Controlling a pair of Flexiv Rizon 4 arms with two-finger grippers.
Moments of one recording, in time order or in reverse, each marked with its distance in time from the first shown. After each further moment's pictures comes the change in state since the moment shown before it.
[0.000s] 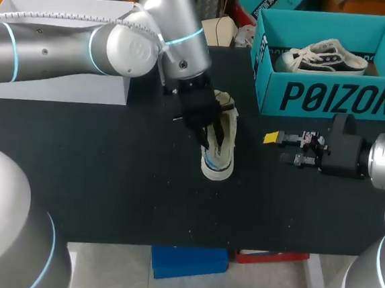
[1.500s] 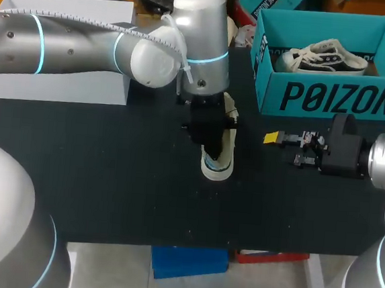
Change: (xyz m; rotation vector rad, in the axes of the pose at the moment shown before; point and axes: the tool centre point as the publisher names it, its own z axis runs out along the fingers) left arm 0.014 0.019 0.038 -0.062 0.193 0.089; right arm 0.000 0.000 0.000 0.000 0.000 0.000
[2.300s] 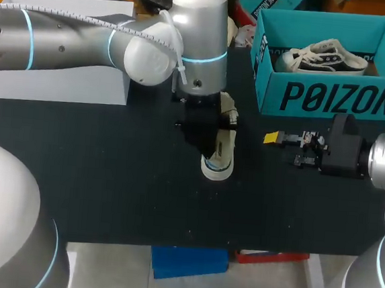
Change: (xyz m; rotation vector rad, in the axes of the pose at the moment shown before) left arm 0.015 -0.018 -0.013 -0.031 0.058 0.031; right arm 0.000 0.000 0.000 0.000 0.000 0.000
